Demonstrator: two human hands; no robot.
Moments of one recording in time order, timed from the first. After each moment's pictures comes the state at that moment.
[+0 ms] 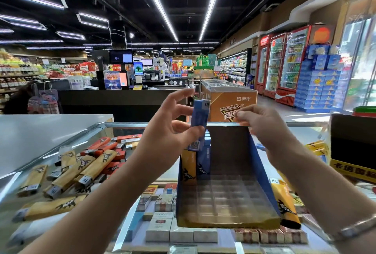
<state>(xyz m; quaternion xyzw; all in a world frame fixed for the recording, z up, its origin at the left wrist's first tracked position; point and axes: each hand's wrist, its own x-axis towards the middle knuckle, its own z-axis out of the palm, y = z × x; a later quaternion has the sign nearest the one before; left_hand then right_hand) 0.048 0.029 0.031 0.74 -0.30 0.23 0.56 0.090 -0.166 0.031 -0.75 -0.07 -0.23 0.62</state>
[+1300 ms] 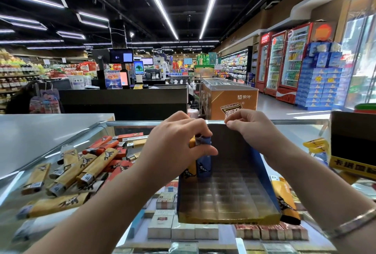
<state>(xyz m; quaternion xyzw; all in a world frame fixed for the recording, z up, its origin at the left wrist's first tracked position) 0.049 0.026 0.022 0.80 -0.36 0.43 0.20 0.090 -0.160 0.022 -0.81 -0.10 -0.17 0.54</state>
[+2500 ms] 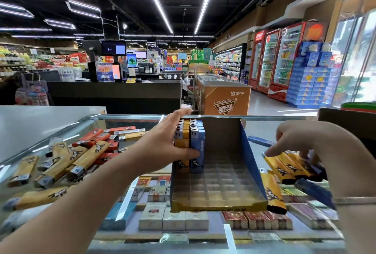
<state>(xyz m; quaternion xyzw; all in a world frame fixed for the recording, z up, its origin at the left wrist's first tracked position) 0.080 0.044 0.004 0.86 -0.28 0.08 0.42 0.062 -0.226 0.054 -0.99 0.12 0.06 0.07</state>
